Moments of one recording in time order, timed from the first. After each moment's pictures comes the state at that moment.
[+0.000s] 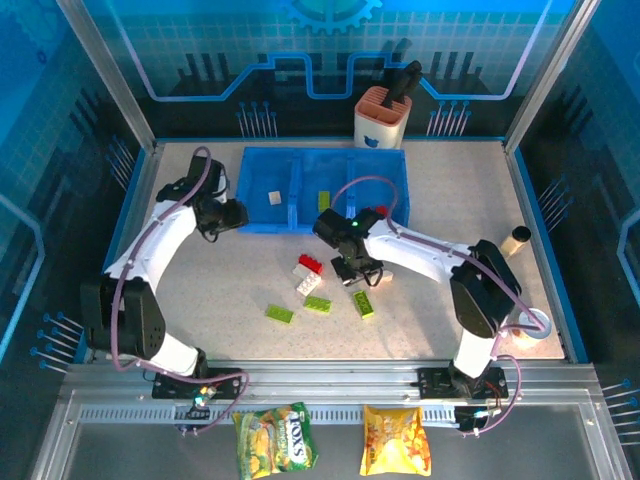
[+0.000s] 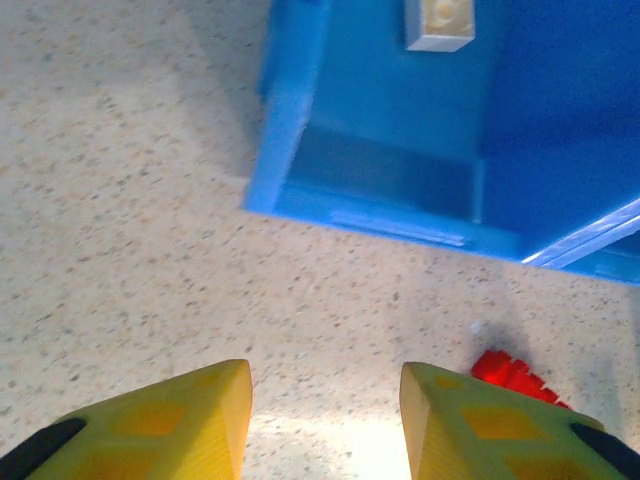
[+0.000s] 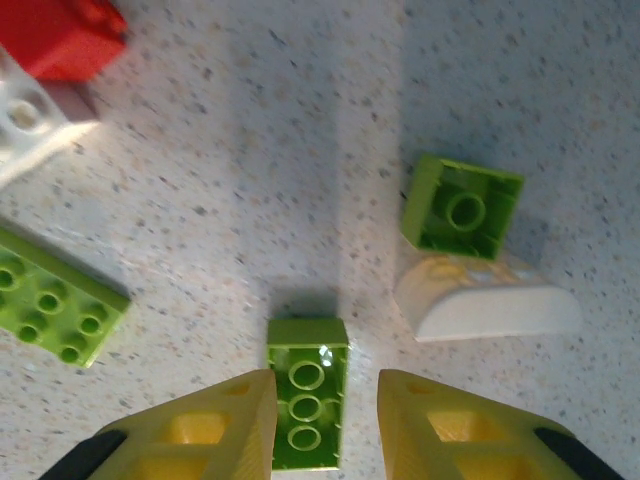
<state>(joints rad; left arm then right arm) -0.07 1.49 1.22 -0.84 0.12 -0.39 0.83 1.79 1.39 -1.09 0.15 0.44</state>
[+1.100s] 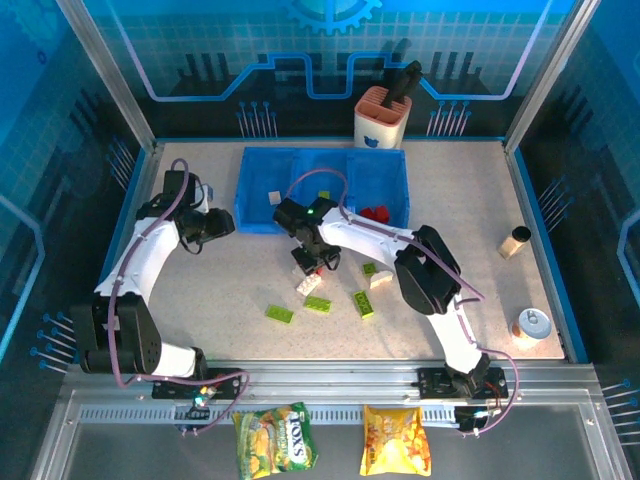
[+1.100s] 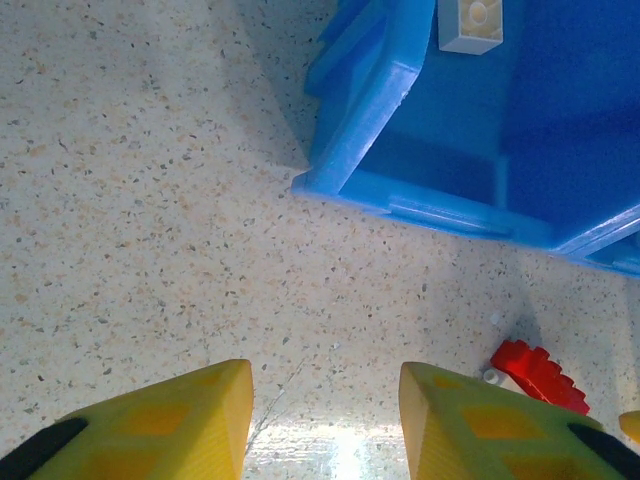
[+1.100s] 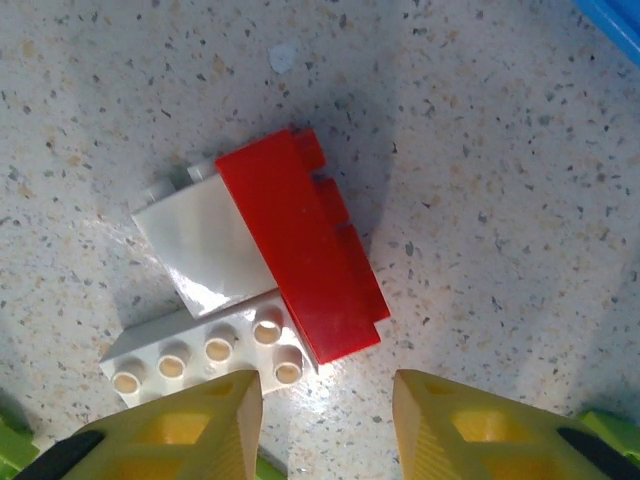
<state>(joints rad) 0.07 1.40 1.08 -0.75 0.24 -0.32 0.88 2.15 1.82 -1.13 0.09 0.31</state>
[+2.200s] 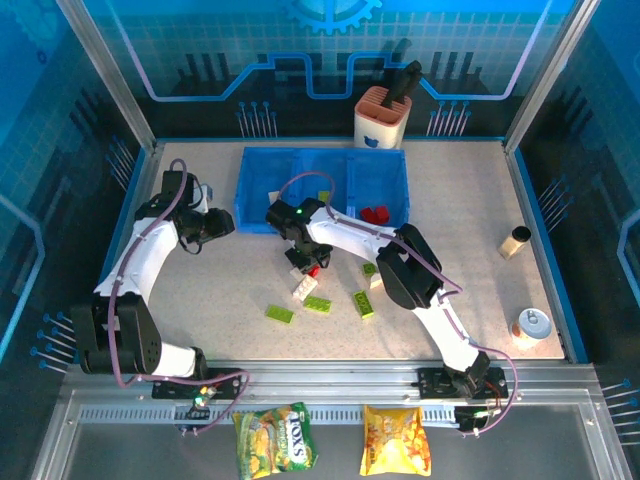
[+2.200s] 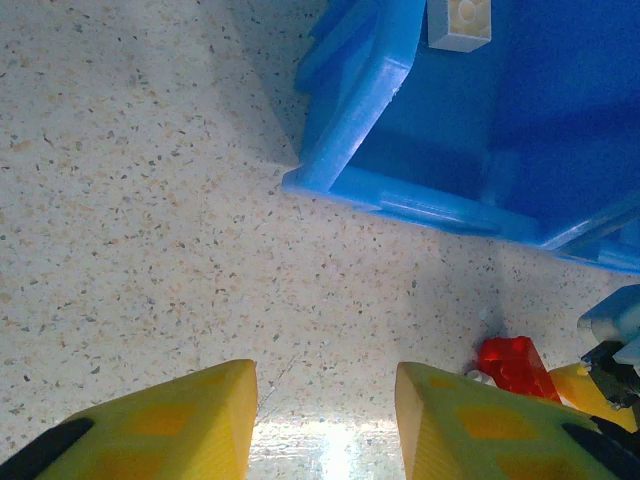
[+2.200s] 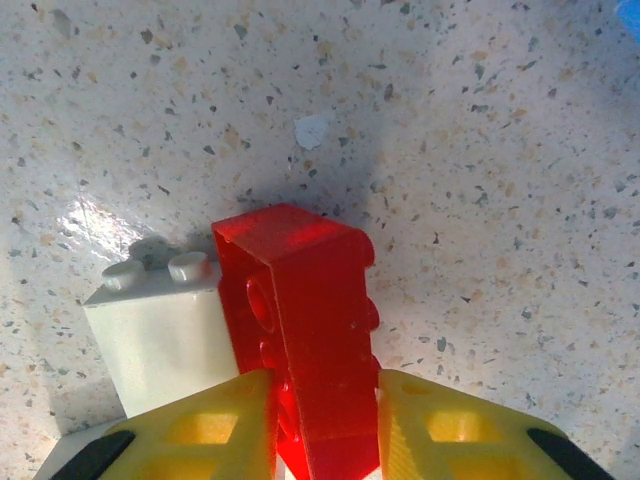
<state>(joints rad) 0.08 1.40 1.08 -0.75 0.28 -0.32 0.88 2.29 1.95 -1.15 0.10 0.26</state>
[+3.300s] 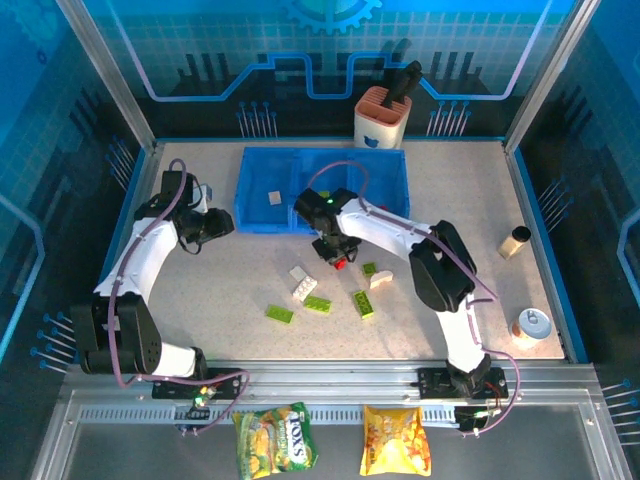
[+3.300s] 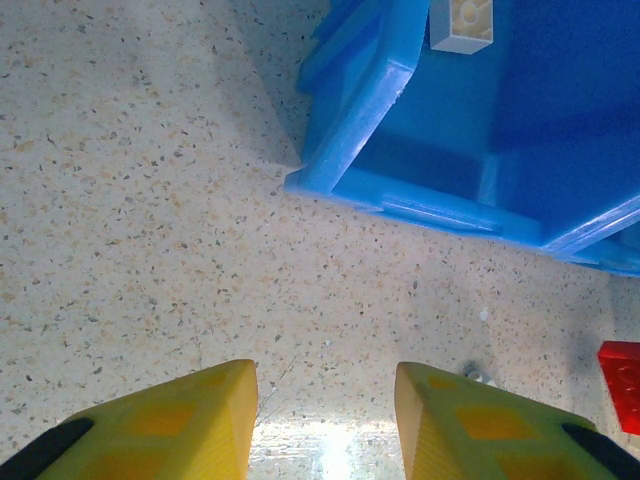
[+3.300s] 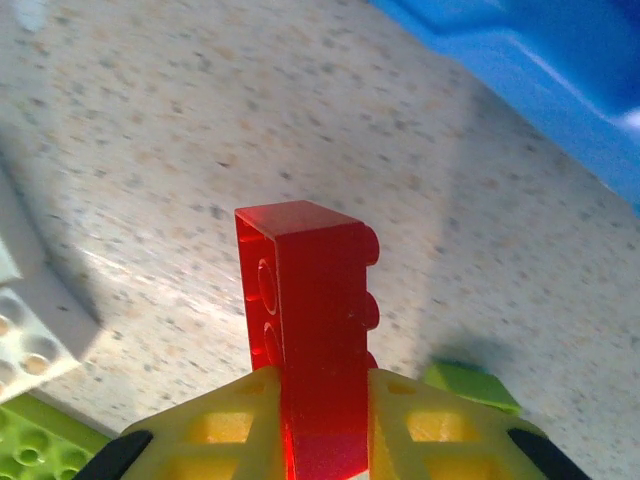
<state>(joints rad) 0.08 1.40 1.08 -0.75 0.28 -0.32 0.77 2.05 1.70 -1.15 0.17 0.26</state>
